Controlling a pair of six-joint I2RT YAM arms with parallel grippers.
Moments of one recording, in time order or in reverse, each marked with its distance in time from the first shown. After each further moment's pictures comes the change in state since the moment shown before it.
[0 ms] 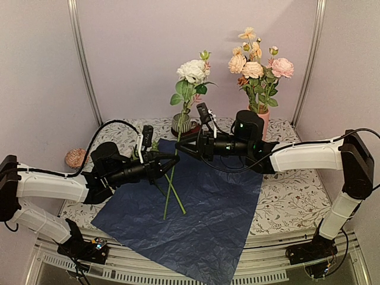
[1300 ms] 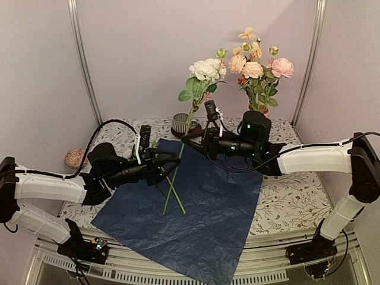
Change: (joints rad) left arm -0.006 -0.024 -0.016 0.036 0.021 0.032; right arm -0.002 -0.069 -0.055 -0.003 0.129 -0.027
